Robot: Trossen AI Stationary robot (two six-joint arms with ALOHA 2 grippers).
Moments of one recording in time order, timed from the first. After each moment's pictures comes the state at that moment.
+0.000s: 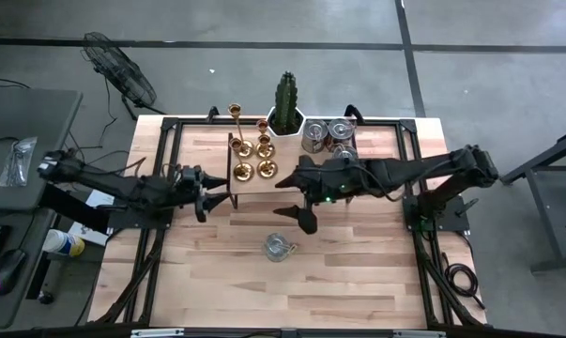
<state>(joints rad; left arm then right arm) -0.27 0.52 0.25 0.27 -0.50 -0.43 0.15 1.53 1.44 -0.25 0.08 0.24</state>
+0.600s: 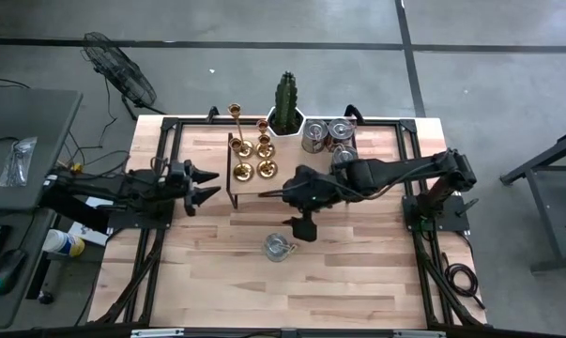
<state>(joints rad) -0.15 0.22 0.21 0.02 -0.39 -0.38 0.17 1.72 1.75 -0.81 0.05 0.23</state>
